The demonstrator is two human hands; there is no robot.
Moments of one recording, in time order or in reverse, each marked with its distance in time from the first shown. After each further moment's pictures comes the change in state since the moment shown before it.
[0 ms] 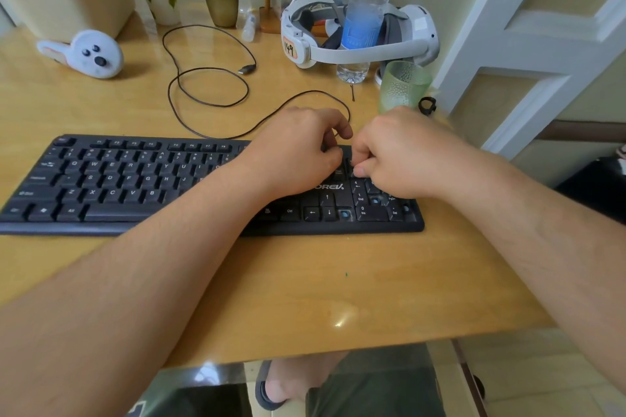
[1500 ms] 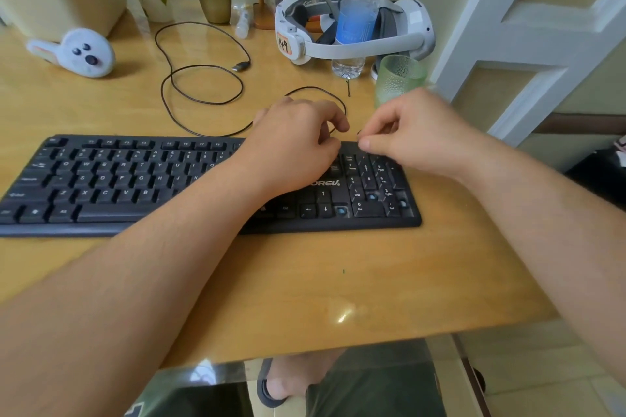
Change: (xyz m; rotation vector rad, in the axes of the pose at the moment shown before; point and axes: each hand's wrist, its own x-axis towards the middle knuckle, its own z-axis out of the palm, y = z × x) left_hand 0.000 0.001 0.001 0.001 0.038 -0.069; right_hand 0.002 0.026 0.003 0.494 0.159 0.145
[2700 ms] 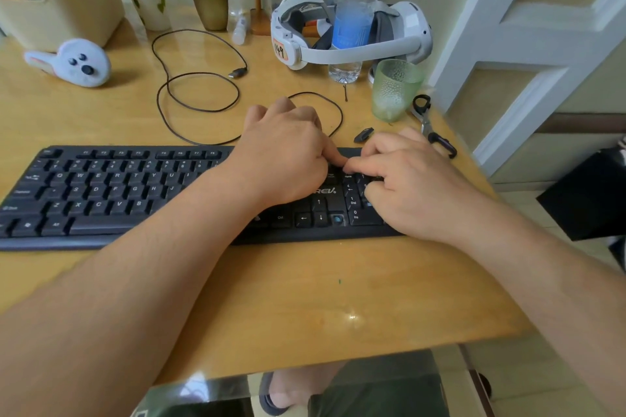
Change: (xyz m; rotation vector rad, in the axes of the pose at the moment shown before) left_hand -0.004 0.012 -0.011 0.315 -0.159 0.020; right_hand -0.046 -0.003 0.024 -0.269 -0.056 -0.105
